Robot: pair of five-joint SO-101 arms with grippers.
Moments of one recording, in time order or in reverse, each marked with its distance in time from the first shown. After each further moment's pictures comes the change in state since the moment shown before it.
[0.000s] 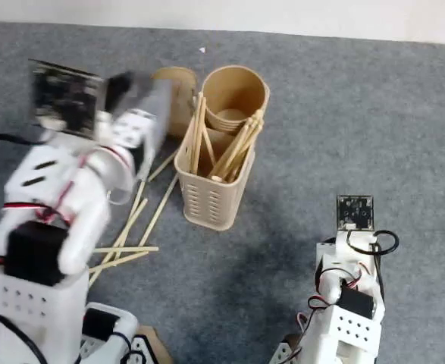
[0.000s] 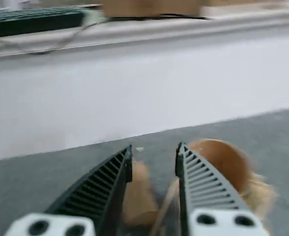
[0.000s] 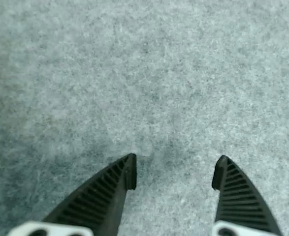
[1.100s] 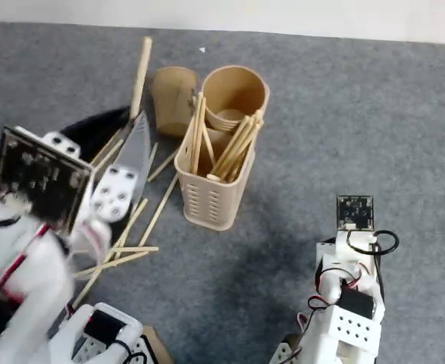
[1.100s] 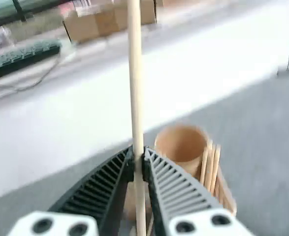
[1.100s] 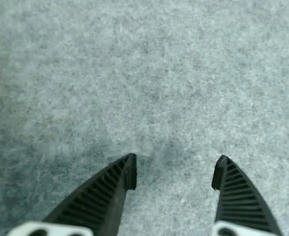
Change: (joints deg) left arm 13.2 -2.0 -19.4 20.8 -8.0; right arm 0.0 0.0 0.0 0.0 0.0
